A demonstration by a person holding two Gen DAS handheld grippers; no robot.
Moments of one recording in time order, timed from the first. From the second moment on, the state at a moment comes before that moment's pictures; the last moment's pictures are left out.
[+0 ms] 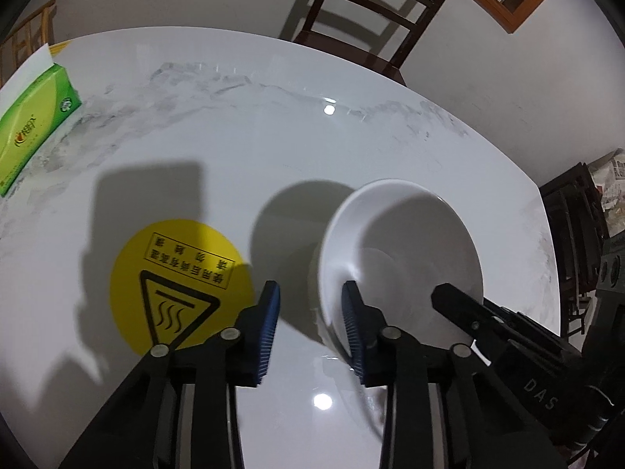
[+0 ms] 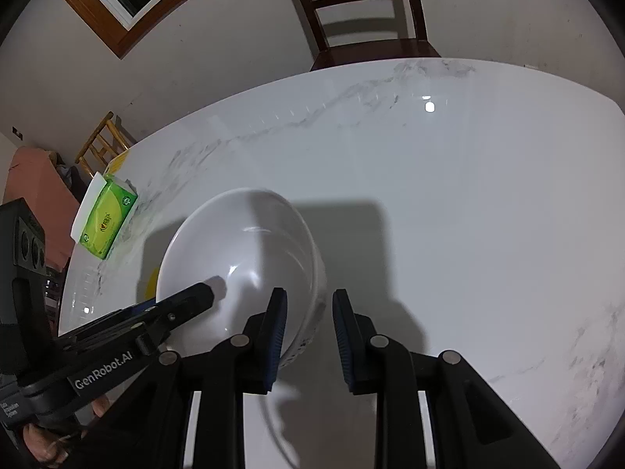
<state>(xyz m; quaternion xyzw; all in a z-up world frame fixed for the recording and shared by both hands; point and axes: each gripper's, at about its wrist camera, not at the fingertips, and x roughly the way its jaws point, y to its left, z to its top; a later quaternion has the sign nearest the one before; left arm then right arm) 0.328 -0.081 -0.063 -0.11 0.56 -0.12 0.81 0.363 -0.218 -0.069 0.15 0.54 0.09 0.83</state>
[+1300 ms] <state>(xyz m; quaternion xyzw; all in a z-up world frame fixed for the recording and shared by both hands) 0.241 -0.088 -0.002 -0.07 0.56 -0.15 0.81 0.263 -0.220 0.002 0.17 0.52 0.09 0.83</state>
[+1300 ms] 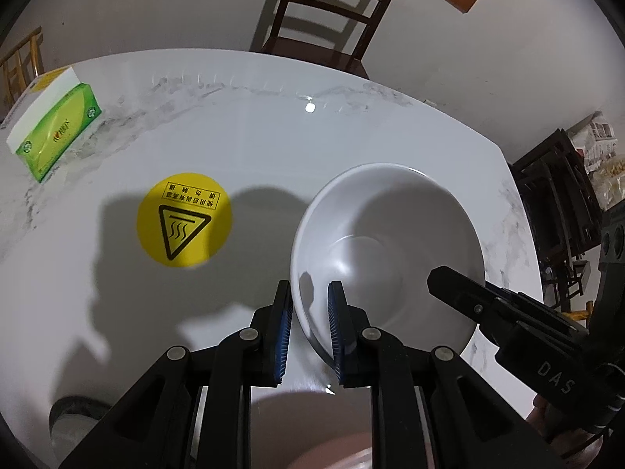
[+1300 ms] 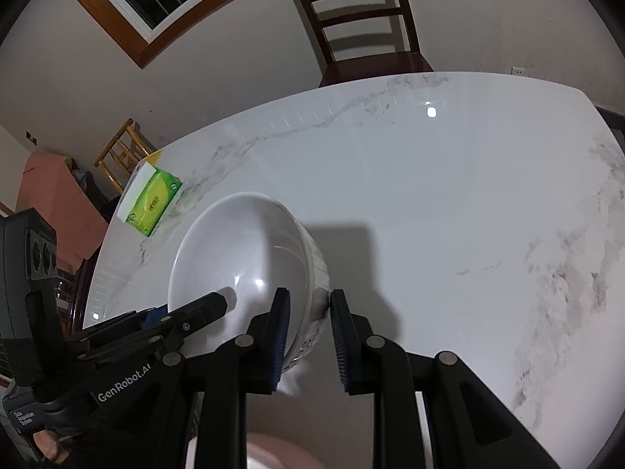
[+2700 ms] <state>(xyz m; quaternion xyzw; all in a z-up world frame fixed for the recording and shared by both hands) 0.074 -0.058 0.019 -0.06 0.56 -0.17 0.81 0.084 -0.187 0.011 0.15 0.55 0.10 0.81</state>
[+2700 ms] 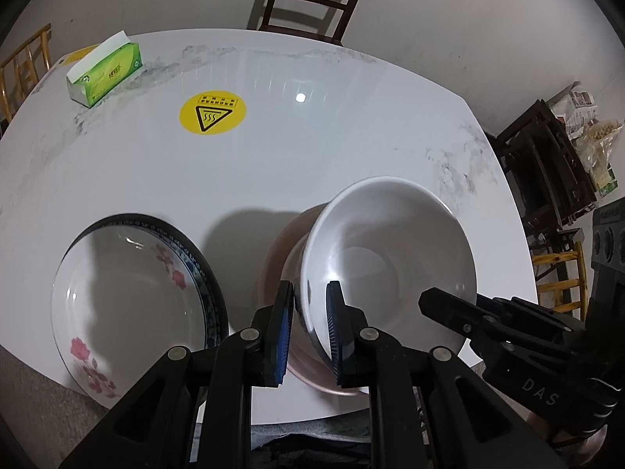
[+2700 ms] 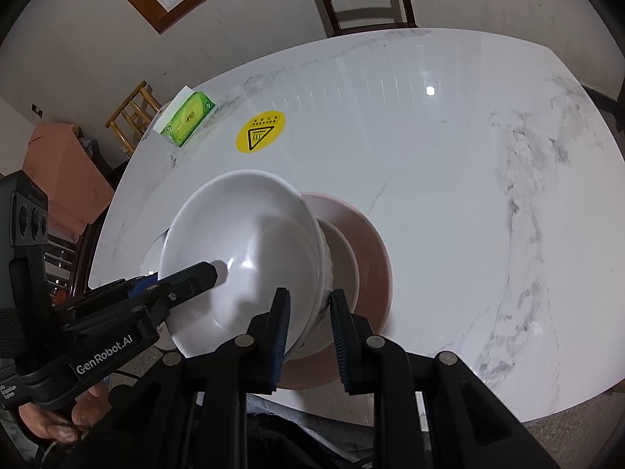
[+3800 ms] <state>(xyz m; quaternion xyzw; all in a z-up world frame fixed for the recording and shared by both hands) 0.077 -0.066 -0.004 -0.04 0.59 -0.16 0.79 0.092 -0.185 -0.013 0.15 0.58 0.09 0.80</state>
